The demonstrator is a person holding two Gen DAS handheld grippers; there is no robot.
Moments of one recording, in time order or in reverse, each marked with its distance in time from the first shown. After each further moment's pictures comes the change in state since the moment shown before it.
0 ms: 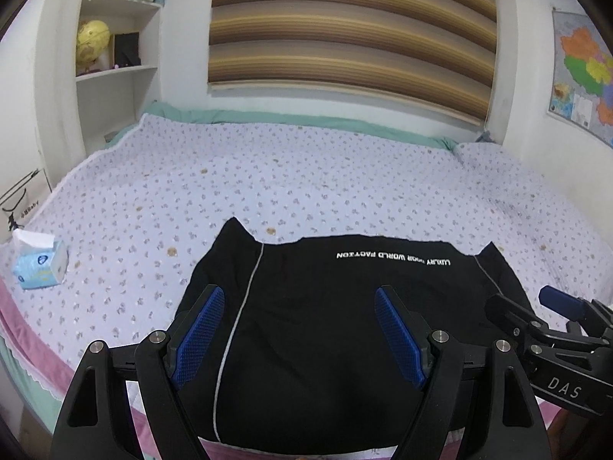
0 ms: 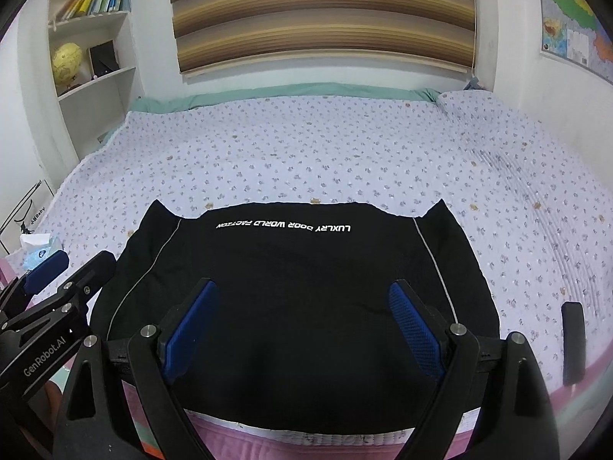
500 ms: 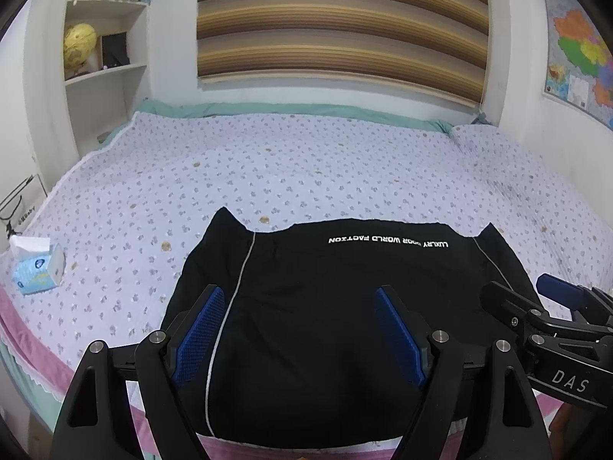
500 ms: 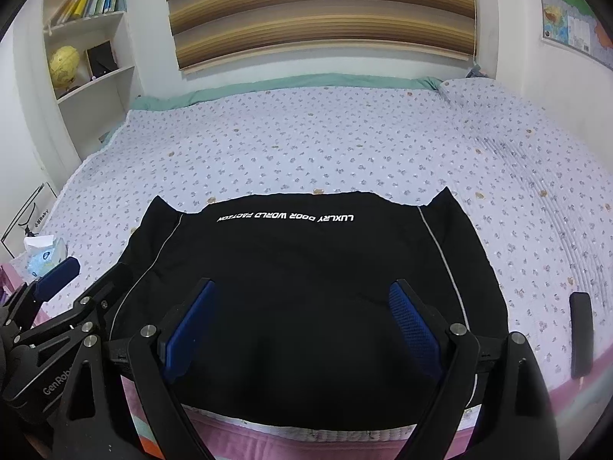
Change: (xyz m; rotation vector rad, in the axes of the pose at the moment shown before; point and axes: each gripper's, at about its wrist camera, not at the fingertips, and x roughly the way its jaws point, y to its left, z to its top) left arm 0.007 -0.010 -0.006 0.044 0.040 0.001; right arm 0.007 -0.004 -0.005 0.024 0.029 0.024
